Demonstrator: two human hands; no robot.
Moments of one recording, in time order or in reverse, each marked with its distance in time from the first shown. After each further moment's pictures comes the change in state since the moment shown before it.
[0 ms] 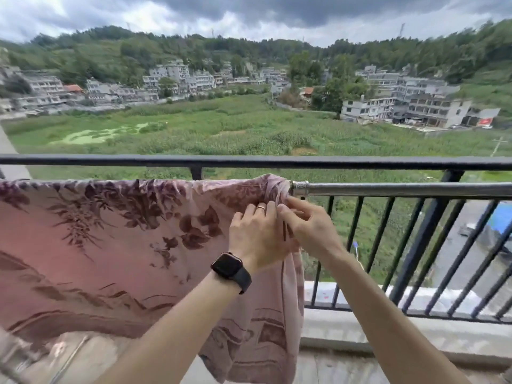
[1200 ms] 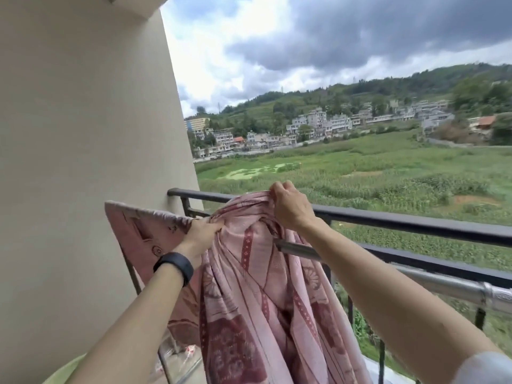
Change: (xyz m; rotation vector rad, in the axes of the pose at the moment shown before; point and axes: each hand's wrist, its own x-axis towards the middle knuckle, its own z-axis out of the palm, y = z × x) left_hand 0.003 -0.321 -0.097 -0.942 0.208 -0.924; right_hand 0.189 -0.109 0.251 -0.543 -0.320 -0.626
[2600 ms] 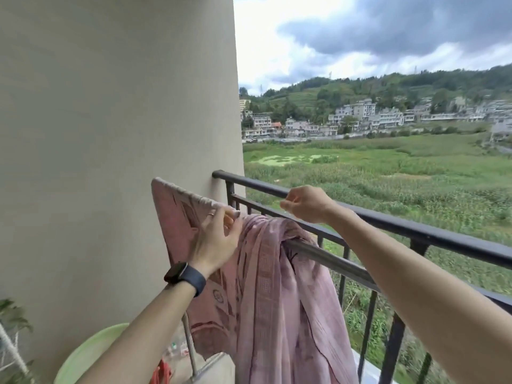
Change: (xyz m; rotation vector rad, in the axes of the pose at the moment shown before) left_hand 0.094 -0.071 -0.139 0.704 0.398 0.424; right_hand 0.143 -0.097 0.133 0.164 -0.404 -0.040
